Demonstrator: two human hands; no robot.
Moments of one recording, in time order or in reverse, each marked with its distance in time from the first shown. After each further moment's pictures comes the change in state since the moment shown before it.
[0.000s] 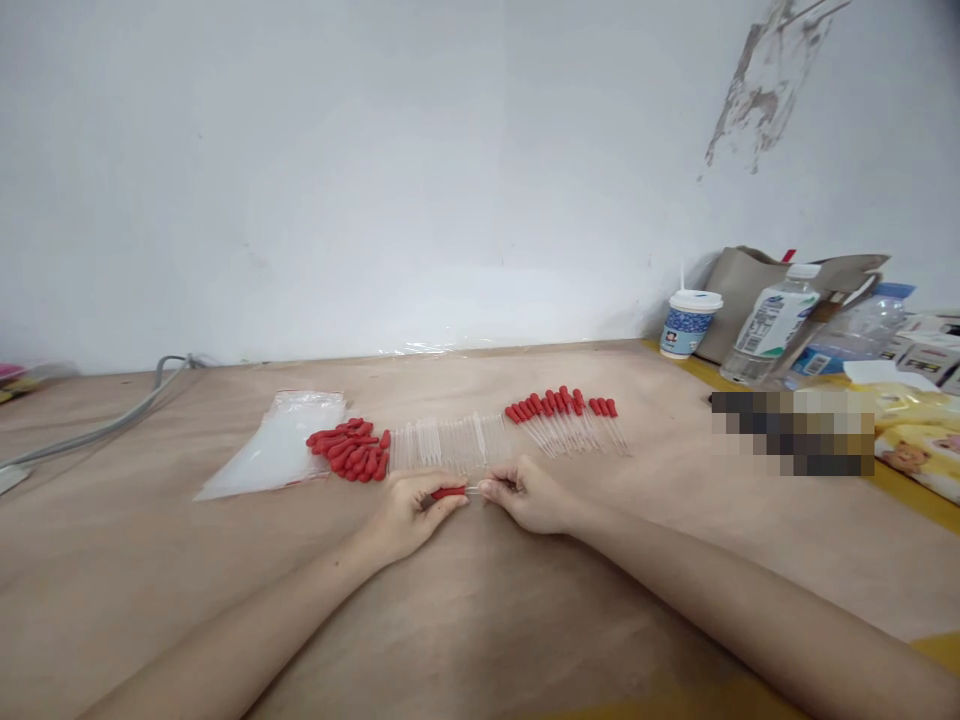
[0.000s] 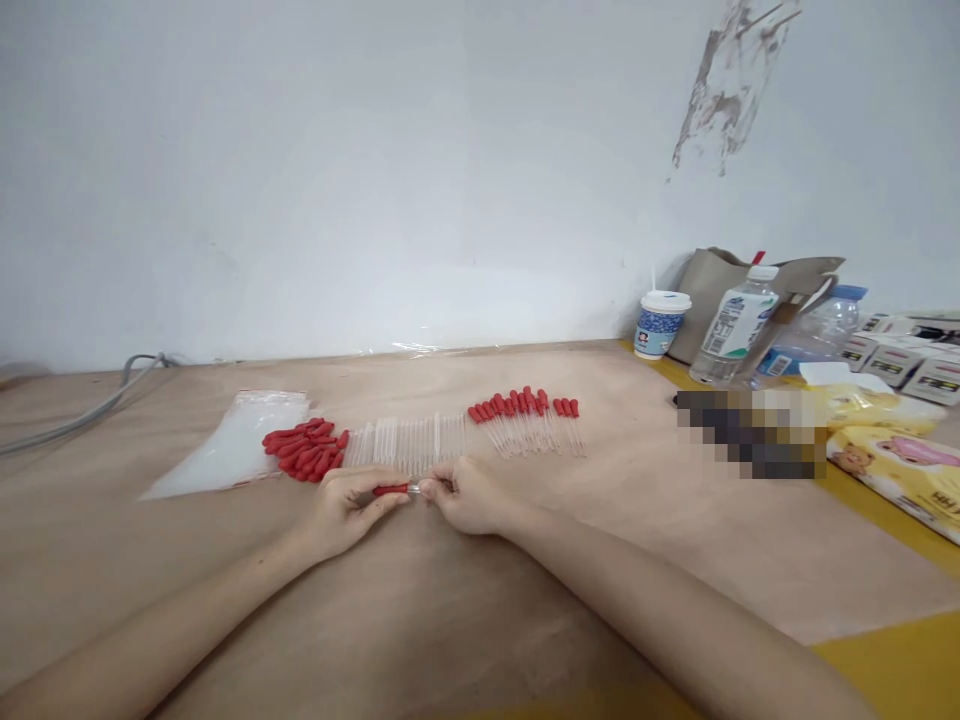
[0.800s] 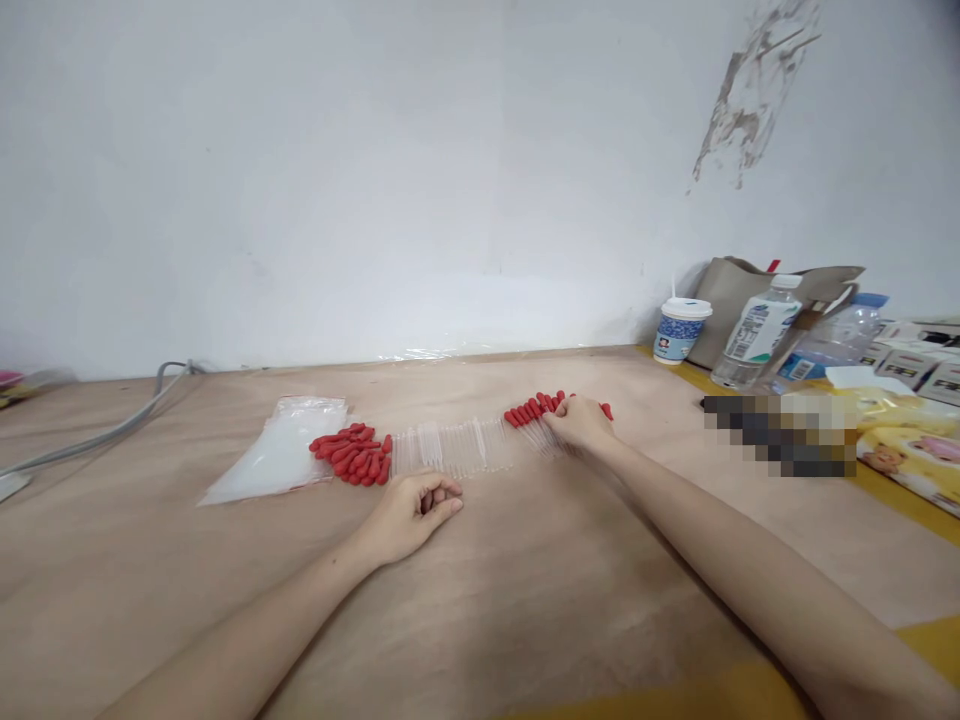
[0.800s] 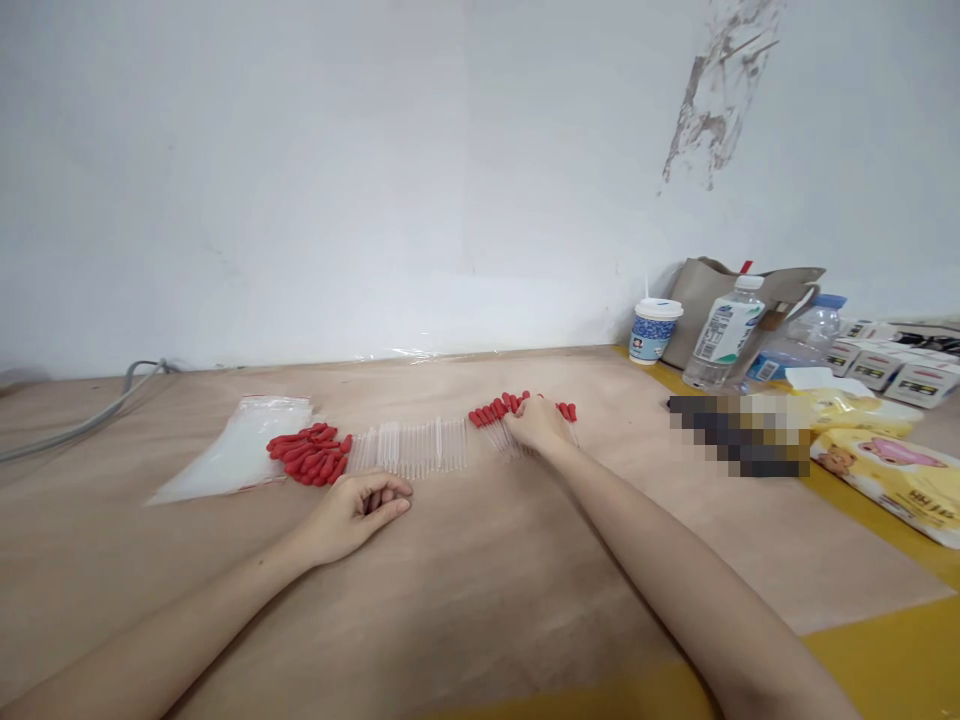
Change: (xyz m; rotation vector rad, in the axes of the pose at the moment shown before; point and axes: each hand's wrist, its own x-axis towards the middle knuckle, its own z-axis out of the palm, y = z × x) left_hand -0.002 -0.003 -0.006 0.092 -0.119 -0.165; right_hand 0.026 0.065 -0.076 -0.472 0.433 0.584
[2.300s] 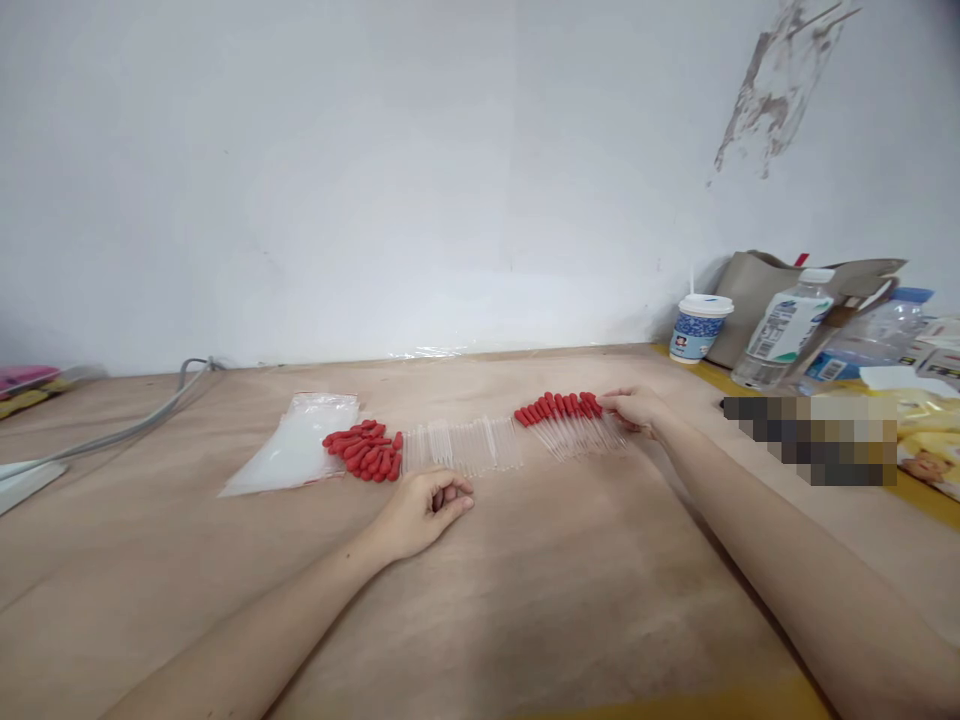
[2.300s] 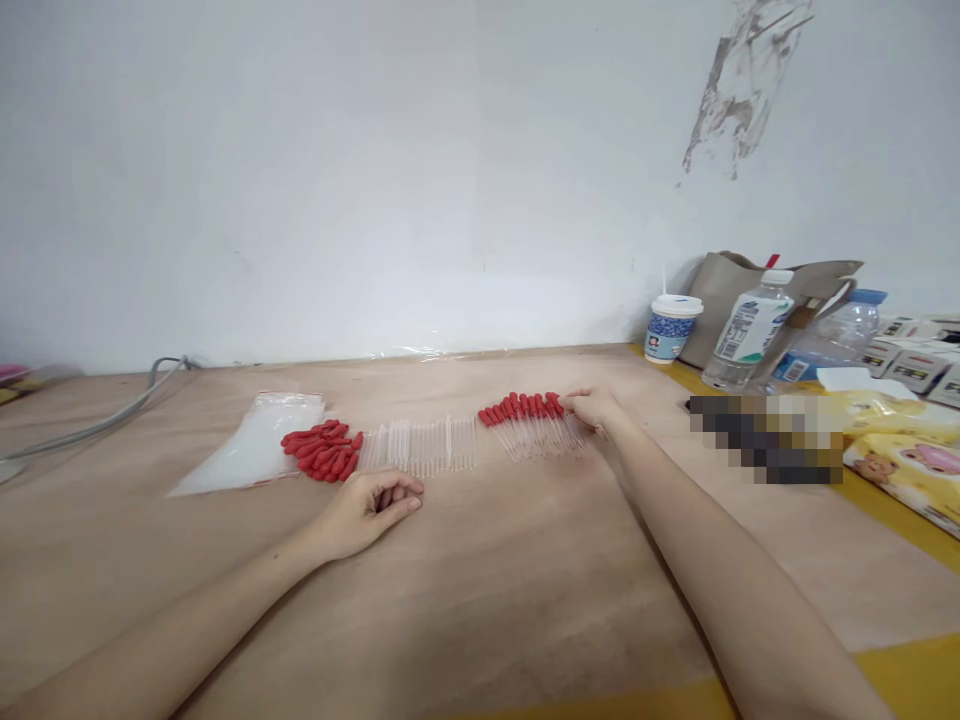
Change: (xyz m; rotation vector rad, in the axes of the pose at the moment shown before) left_hand 0.001 -0.002 0.002 0.015 -0.017 0.008; right_hand 0.034 0.055 -0.024 0.594 -0.116 0.412
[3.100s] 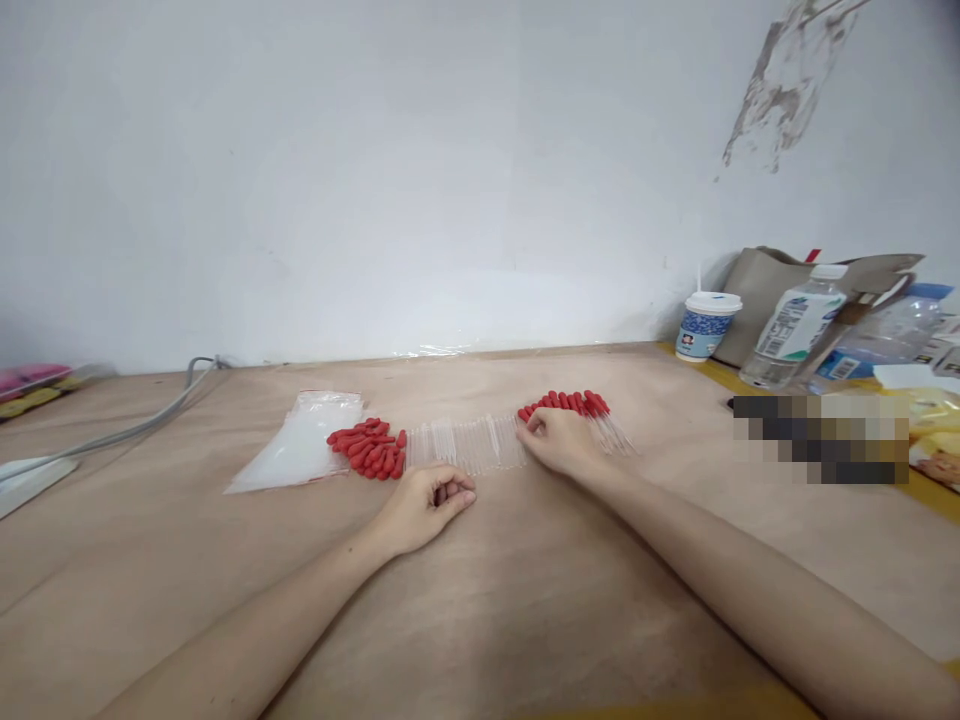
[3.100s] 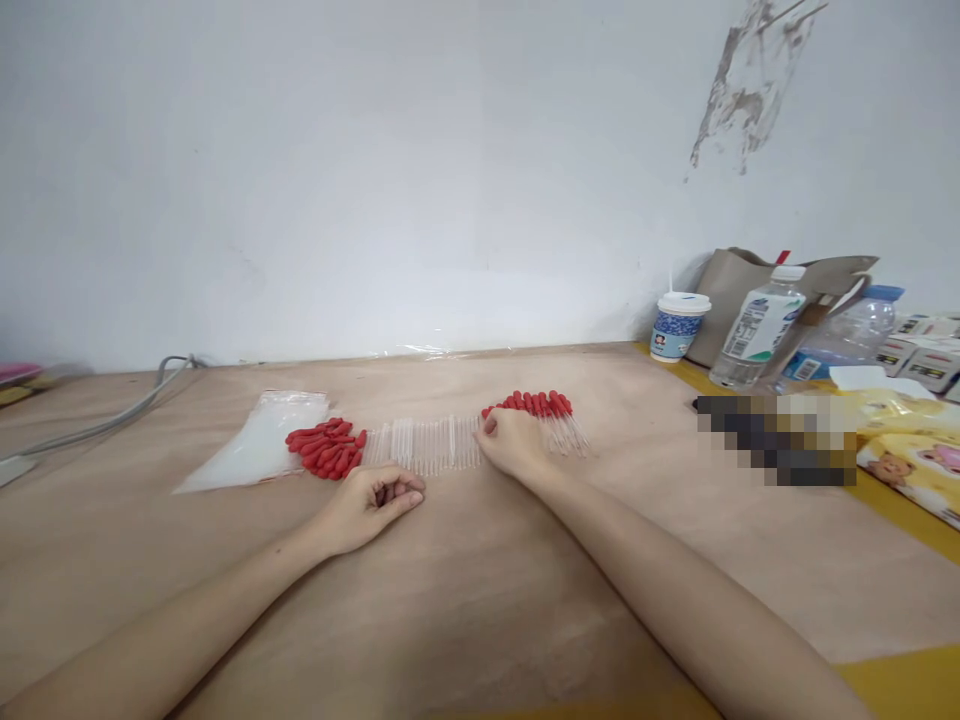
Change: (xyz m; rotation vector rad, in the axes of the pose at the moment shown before) left_hand -0.001 0.000 -0.002 -0.010 0.012 -0.006; right_hand -0.088 -0.029 0.084 -0.582 0.064 -0.639
